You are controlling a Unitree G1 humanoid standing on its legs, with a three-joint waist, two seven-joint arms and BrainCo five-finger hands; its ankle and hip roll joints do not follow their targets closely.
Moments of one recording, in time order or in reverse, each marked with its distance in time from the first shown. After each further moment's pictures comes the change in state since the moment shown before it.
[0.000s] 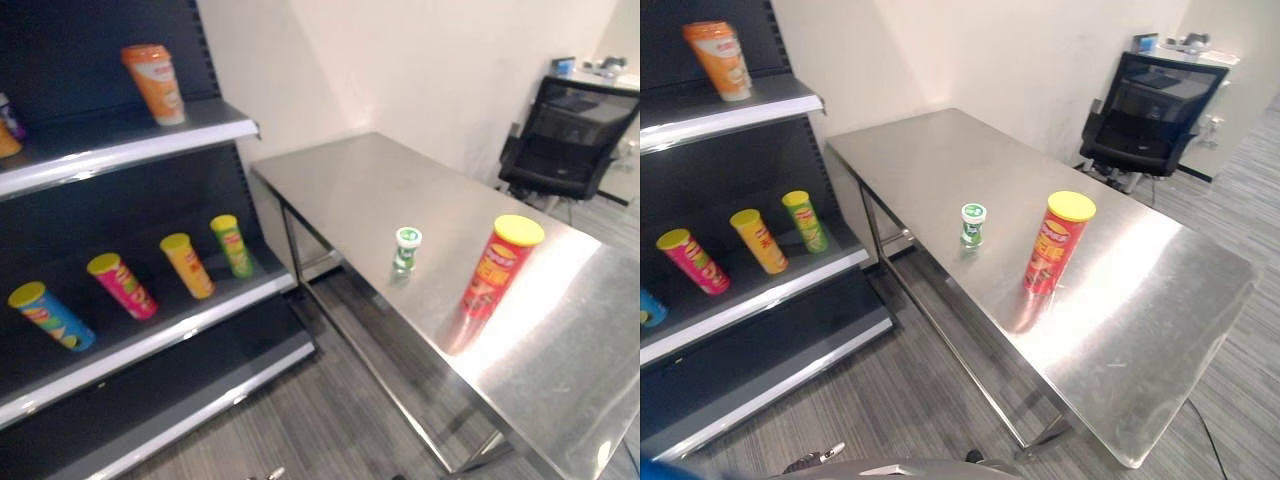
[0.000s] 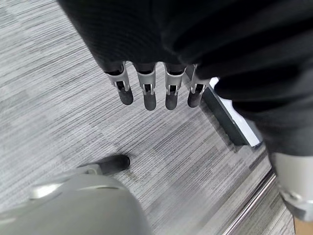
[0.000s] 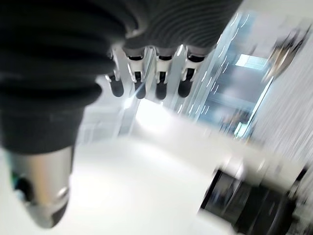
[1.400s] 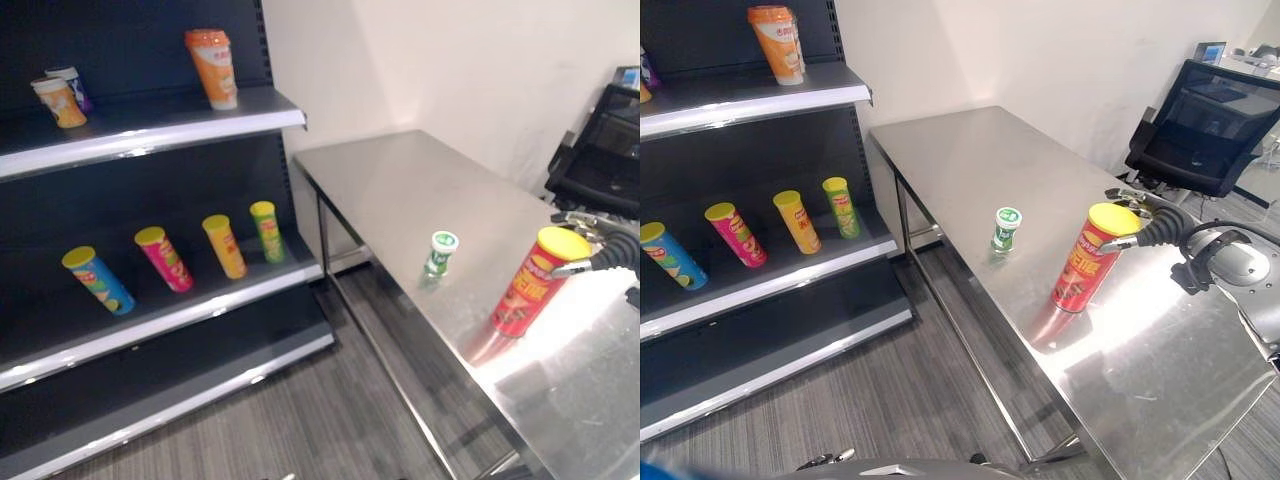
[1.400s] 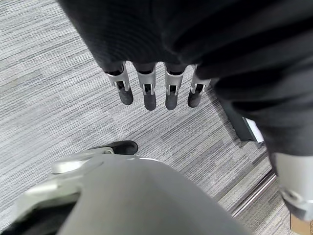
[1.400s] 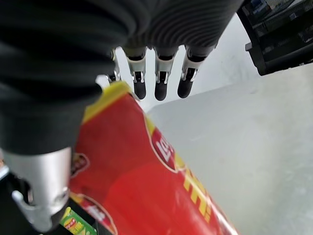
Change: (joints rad) left arm 0.010 -0.001 -0.054 -0.009 -0.009 -0.023 -0.042; right arm -0.393 -0.196 0.836 0.015 -0.097 0.086 0.373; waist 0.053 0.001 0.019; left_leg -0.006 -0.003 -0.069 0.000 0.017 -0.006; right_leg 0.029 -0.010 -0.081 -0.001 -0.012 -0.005
